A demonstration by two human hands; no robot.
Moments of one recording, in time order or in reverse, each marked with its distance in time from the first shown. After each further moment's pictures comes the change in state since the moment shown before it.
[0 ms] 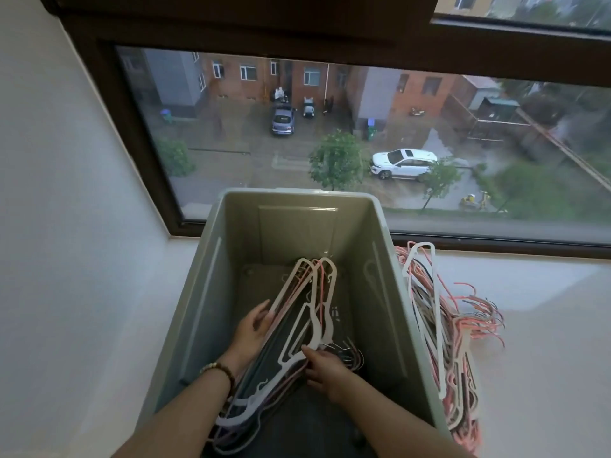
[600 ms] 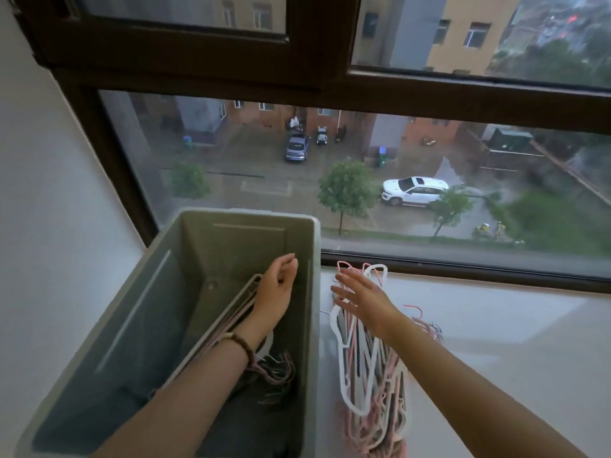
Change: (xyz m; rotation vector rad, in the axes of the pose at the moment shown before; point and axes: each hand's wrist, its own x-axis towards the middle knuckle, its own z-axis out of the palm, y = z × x) left_hand -0.024 0.170 0.147 -0.046 0.180 0.320; right_hand -0.082 -0.149 -0.188 0.012 -0.102 -0.550
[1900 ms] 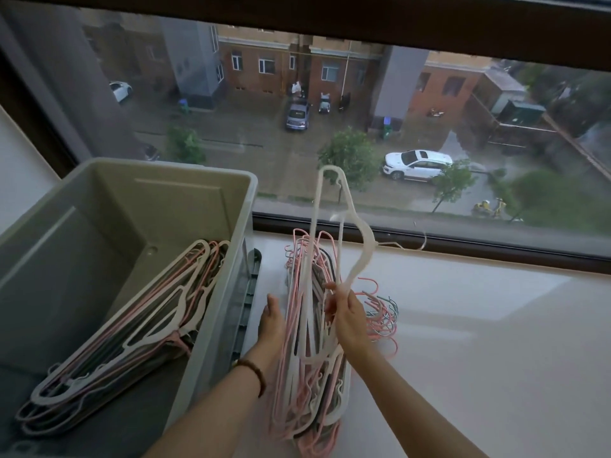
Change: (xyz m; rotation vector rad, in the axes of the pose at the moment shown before) left_hand -0.014 -0.105 0.194 -0.166 0.126 -0.640; right_hand 0.015 0.090 -0.125 -0.191 0.189 -0.184
